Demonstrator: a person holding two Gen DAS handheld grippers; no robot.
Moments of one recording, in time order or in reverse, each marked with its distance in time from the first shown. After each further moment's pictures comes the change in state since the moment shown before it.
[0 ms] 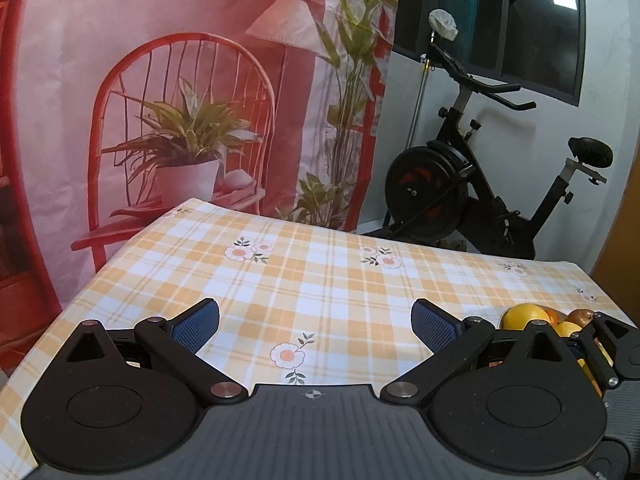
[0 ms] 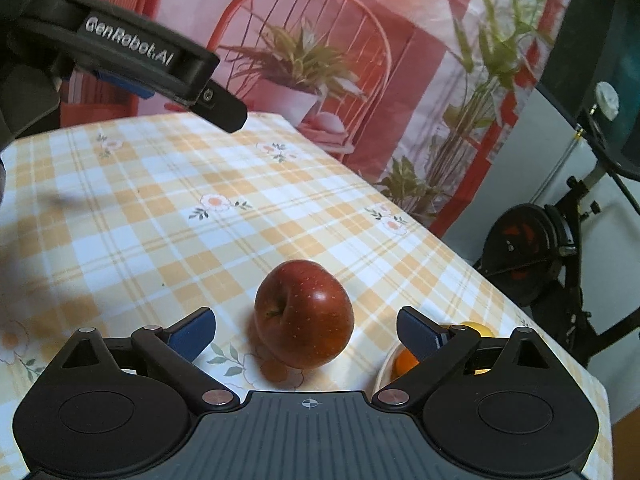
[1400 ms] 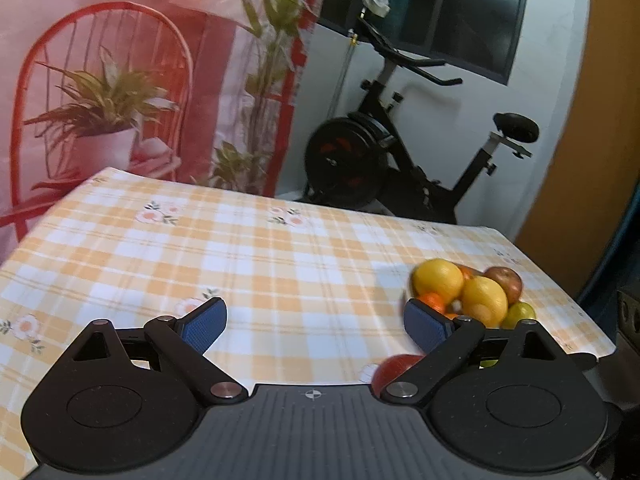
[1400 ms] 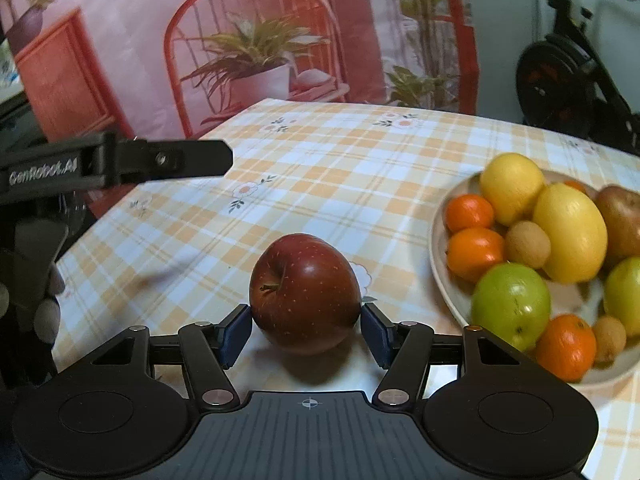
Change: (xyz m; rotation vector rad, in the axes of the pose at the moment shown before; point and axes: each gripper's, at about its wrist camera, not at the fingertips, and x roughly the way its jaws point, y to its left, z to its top) left arm 0.000 -0.020 -0.022 0.034 0.079 -0.266; right arm -0.028 -0.036 -0.045 0.554 0.087 0.279
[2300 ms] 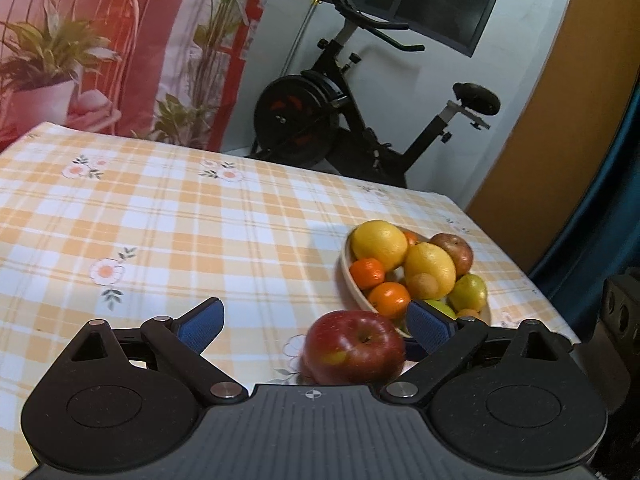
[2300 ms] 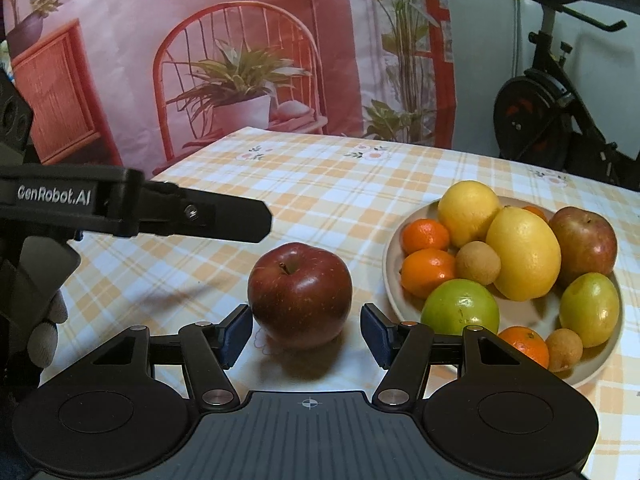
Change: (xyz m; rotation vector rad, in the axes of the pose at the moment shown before) left arm 0.031 -0.017 -0.012 -0.037 0.116 -0.181; right arm -0.014 -0.007 -0.009 -0.053 -0.103 -0.082
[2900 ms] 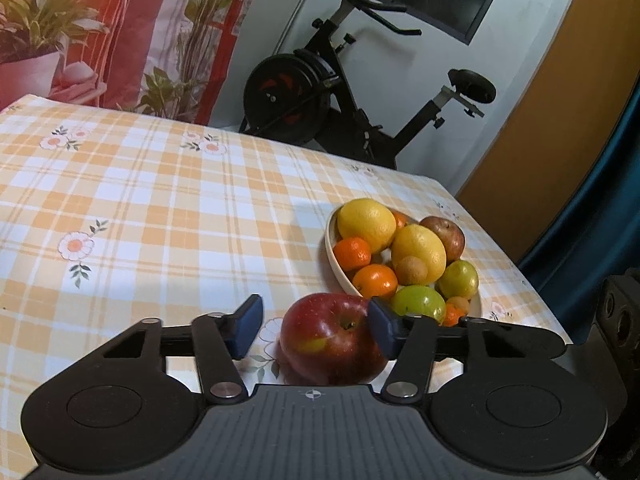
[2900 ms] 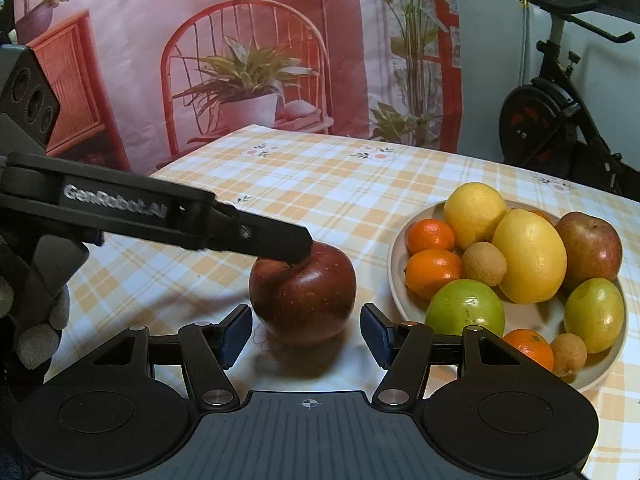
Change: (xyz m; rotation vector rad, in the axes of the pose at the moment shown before) left arm 0.019 -0.004 -0.005 -0.028 0.067 -0.040; right arm 0.002 0.002 -0.003 -0.033 -0.004 0.003
